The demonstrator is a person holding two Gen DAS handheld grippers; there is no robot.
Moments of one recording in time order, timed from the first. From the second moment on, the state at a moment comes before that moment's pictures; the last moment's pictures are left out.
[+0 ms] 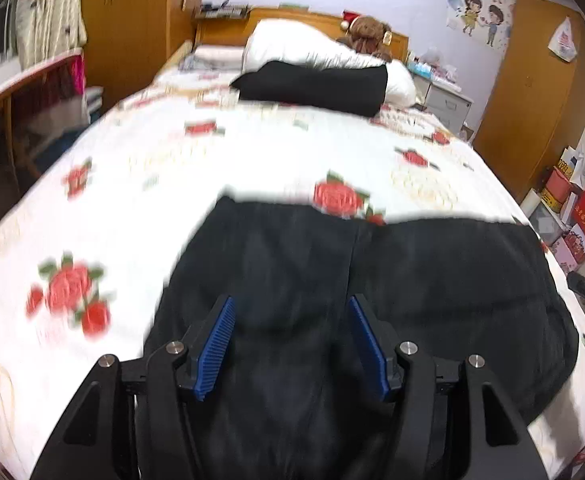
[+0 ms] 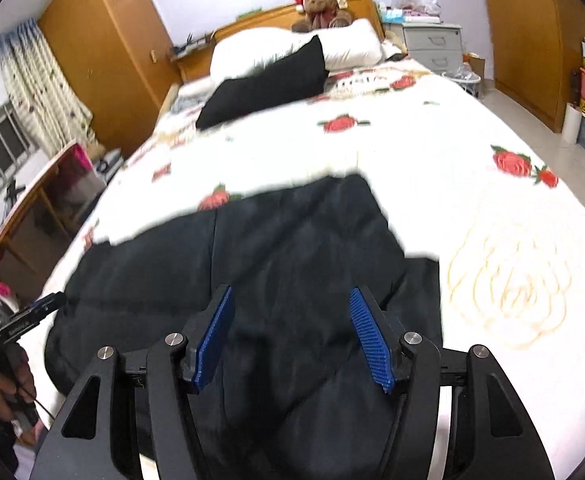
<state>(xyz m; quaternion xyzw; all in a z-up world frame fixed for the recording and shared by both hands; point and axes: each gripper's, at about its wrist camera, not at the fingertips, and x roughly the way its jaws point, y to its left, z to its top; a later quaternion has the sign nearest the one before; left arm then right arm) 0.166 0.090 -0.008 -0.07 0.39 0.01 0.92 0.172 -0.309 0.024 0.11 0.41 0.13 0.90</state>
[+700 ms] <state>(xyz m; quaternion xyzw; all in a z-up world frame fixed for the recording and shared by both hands) 0.246 0.098 -0.072 -0.04 0.45 0.05 0.89 0.269 -0.290 -0.045 0.04 0.53 0.06 0.84</state>
